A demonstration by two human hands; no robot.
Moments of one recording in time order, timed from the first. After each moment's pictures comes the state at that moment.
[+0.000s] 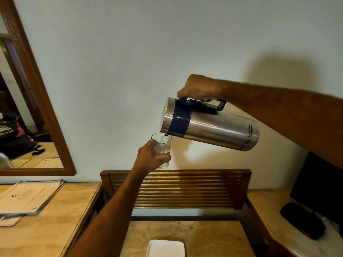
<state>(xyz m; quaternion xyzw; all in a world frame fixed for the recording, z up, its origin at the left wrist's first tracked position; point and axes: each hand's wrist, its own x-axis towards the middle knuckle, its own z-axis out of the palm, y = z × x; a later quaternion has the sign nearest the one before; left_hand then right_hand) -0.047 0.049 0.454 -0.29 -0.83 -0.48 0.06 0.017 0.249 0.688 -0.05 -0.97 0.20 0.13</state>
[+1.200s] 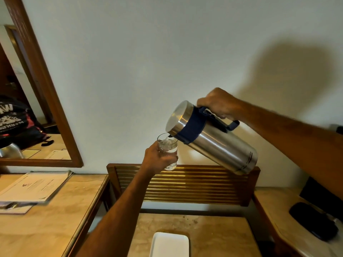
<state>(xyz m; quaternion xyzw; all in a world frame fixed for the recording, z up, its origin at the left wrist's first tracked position) -0.041 0.044 0.438 -0.31 -0.78 -0.55 0.00 0.040 0.265 0.623 -0.09 -0.91 0.37 0.19</state>
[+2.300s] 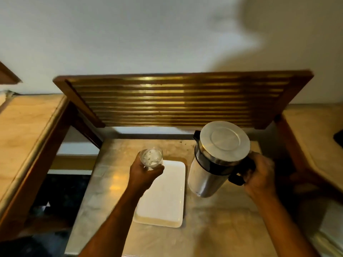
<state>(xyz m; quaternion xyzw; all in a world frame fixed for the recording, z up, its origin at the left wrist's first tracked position) -0.016 0.048 0.049 -0.02 -0.80 -0.57 -0.16 0.126 0.305 0.111 -0.26 -0.52 0.75 0.33</state>
